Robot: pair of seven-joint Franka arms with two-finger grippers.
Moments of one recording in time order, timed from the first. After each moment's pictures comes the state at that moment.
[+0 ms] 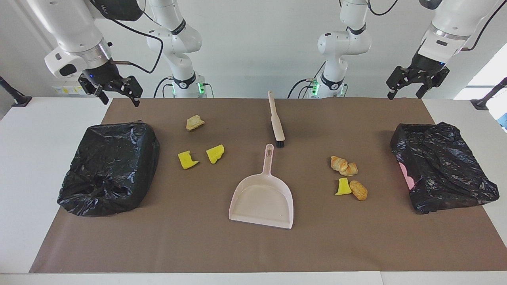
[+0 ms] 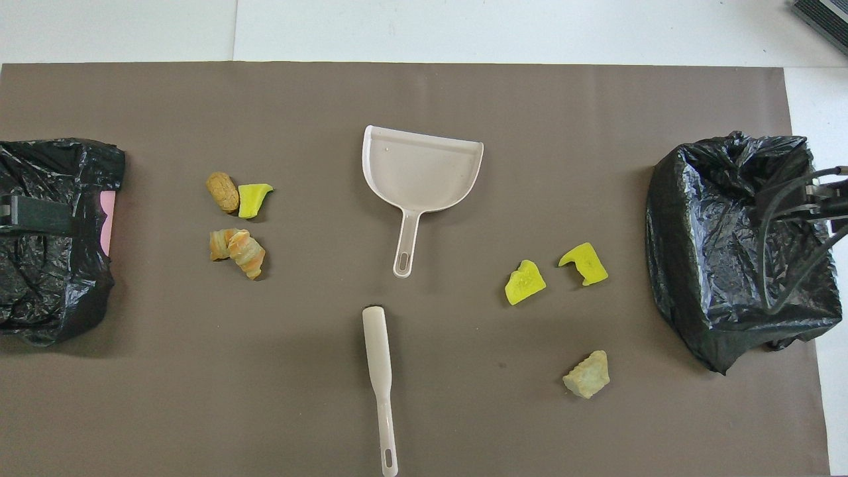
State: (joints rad) left arm -0.01 -0.10 -0.04 -1.60 -0.03 1.56 -0.07; right arm 0.02 0.05 -0.06 -1.45 -0.02 1.44 0.04
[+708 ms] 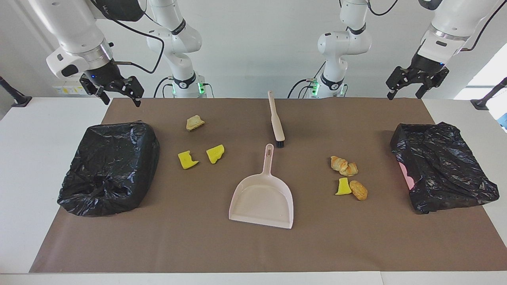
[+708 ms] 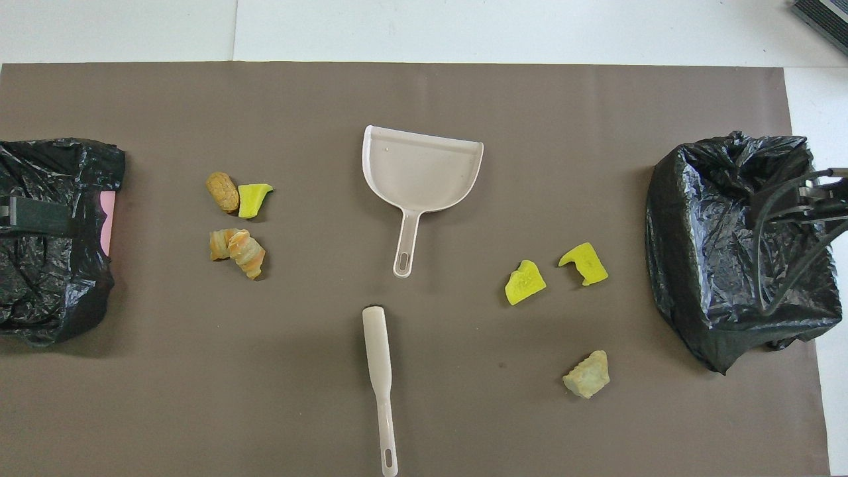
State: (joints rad) left arm -0.01 -0.10 -0.03 -1.61 -0.03 1.56 -0.07; right arm 0.02 0.05 -0.06 -1.46 -0.02 1.44 0.04
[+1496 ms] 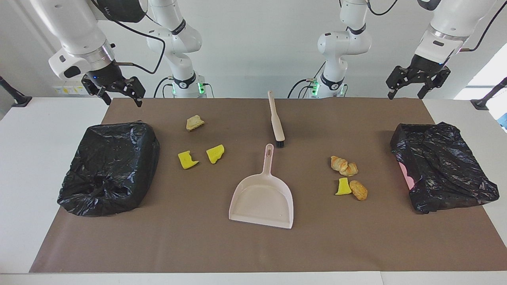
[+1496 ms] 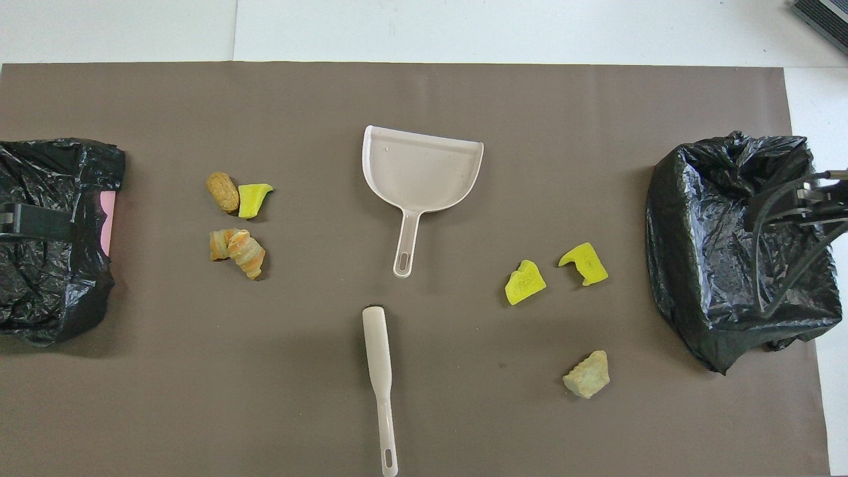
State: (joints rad) left arm -0.02 -0.10 -0.04 -1.61 0.01 1.56 -0.01; right arm 0.02 0.05 -0.05 -1.47 -0.02 1.44 0.04
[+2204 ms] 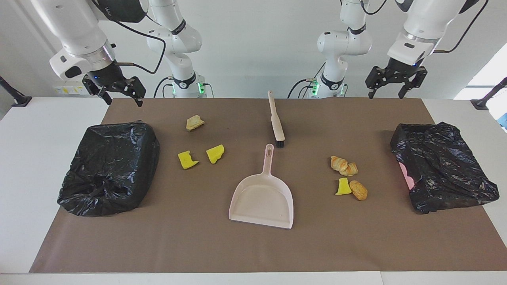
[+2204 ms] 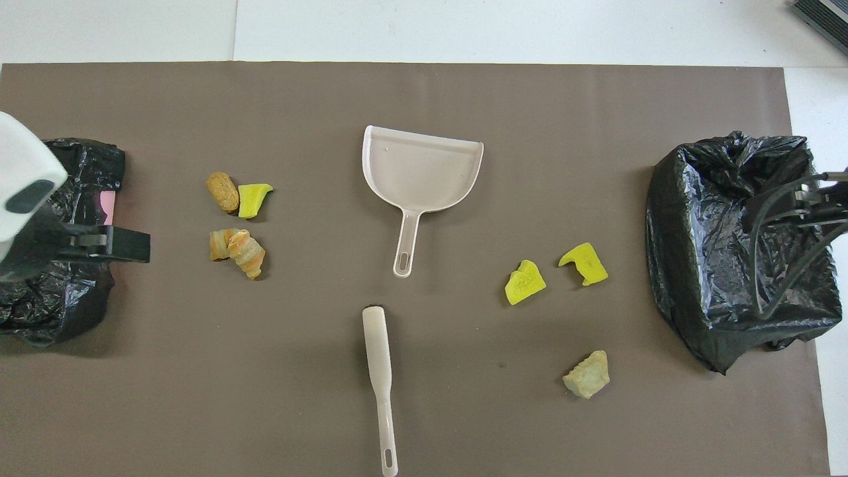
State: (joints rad) left arm -0.17 -0.15 -0.06 -1.71 0.00 1.56 -0.18; right arm 0.02 0.05 -0.05 -1.47 -0.02 1.44 0.04
